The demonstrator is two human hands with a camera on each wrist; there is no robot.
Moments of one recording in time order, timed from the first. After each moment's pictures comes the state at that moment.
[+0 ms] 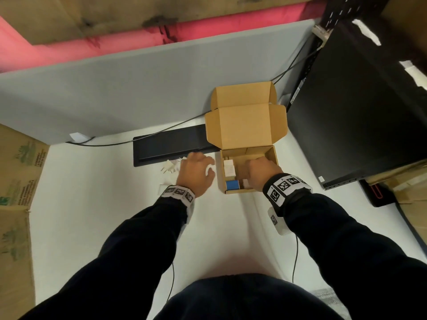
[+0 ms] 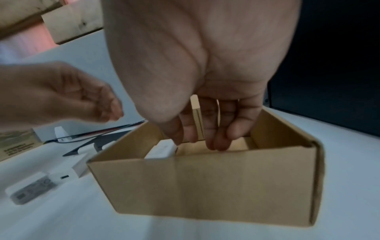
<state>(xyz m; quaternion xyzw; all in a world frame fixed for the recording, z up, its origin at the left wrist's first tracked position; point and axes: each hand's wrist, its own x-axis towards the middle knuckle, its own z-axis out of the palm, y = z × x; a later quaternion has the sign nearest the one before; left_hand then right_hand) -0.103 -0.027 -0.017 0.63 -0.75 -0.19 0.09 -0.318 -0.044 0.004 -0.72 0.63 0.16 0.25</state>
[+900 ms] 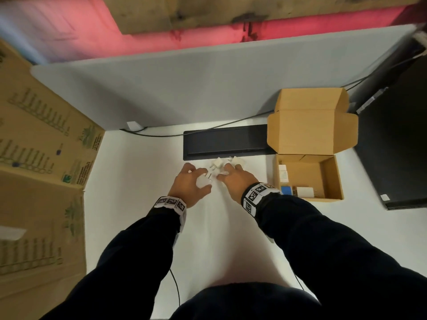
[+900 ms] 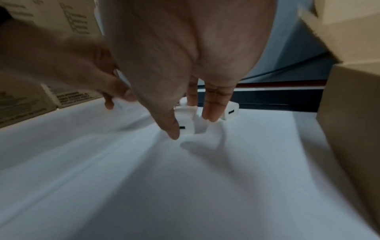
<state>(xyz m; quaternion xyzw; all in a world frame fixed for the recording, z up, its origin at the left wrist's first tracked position) 0.065 0.017 -0.034 0.72 -0.63 -0.28 0.08 -0.125 -0.029 -0.027 -0.86 0.43 0.16 0.23</state>
